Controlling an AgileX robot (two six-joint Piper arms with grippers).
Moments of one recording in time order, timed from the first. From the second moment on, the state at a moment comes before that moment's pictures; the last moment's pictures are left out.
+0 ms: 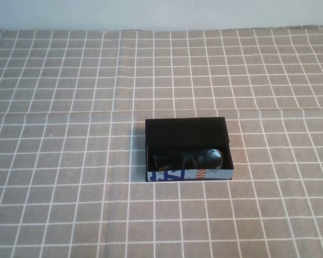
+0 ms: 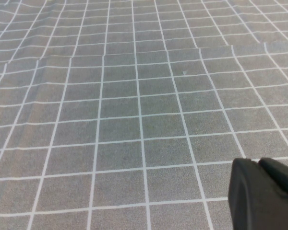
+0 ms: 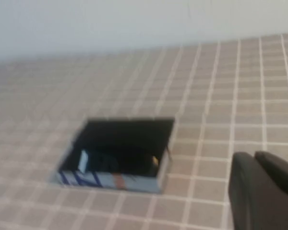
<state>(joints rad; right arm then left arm) 0.08 0.26 -0.38 0.61 0.50 -0.35 -0.06 -0.02 0.02 -0.06 0.37 0.08</state>
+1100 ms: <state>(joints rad) 0.46 1.77 -1.45 0.31 0.91 -1.17 -0.06 -0.02 0.02 -0.06 0.37 0.08</state>
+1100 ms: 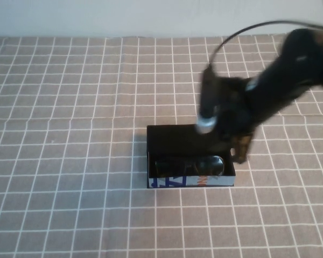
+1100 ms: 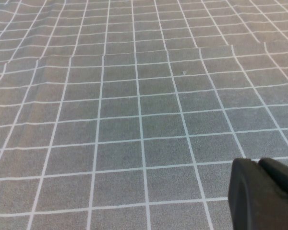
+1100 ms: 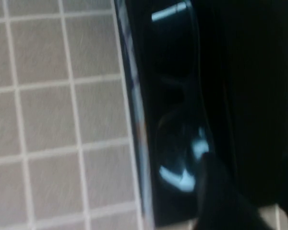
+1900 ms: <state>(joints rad) 0.54 2.09 -1.68 0.26 0.96 -1.18 -0.06 -0.02 0.02 -0.06 0.37 0.08</state>
